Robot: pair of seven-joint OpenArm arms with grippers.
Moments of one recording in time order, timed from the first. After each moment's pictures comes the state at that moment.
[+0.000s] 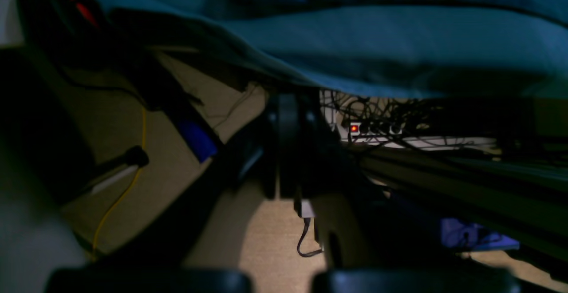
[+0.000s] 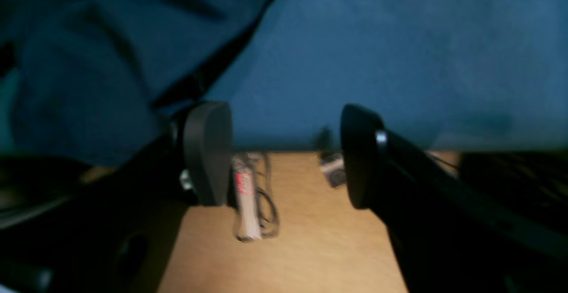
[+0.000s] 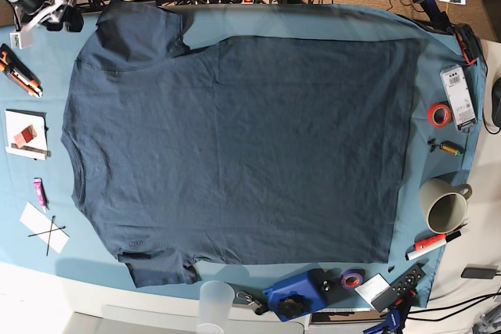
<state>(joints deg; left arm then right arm) 61.5 -2.9 -31.6 121.0 -25.5 -28.8 24.2 -37.9 26.4 48.2 90.3 59.9 39.8 -58.6</state>
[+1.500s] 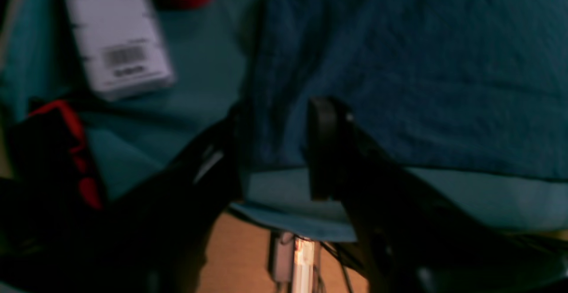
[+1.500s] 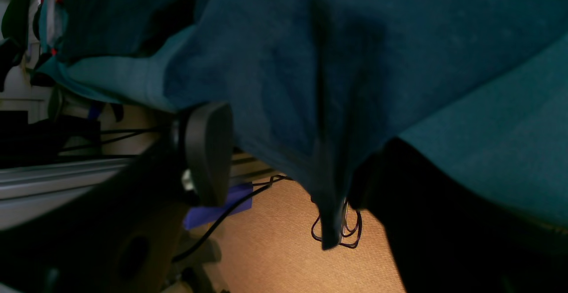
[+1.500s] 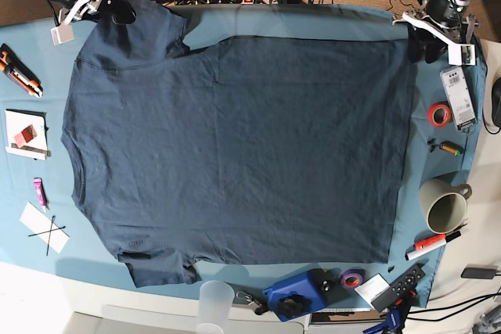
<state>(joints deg) 39.5 -5.6 -31.5 118.5 -34.5 -19.9 42.2 -39.9 24.9 34.1 88.4 71.2 42.6 -60.4</state>
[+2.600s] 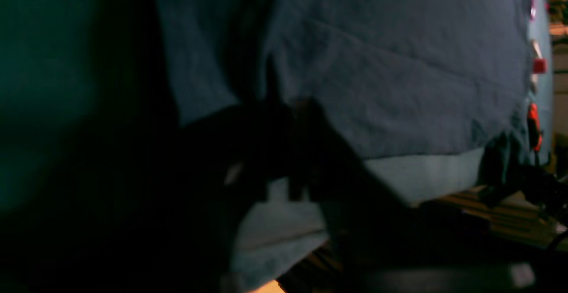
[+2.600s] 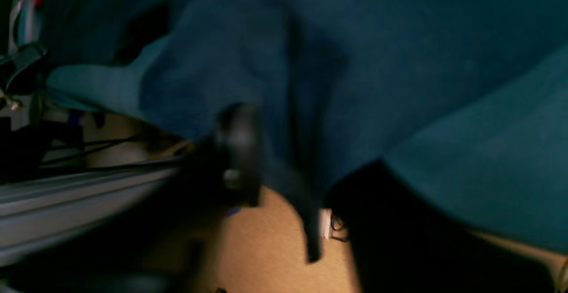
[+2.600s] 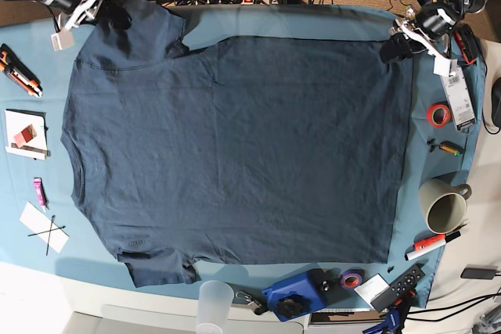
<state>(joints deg) 27.3 -8.0 -31.7 94.9 -56.0 -30.5 57.7 -36.5 24.8 34.1 88.0 68.5 40.9 -61.7</state>
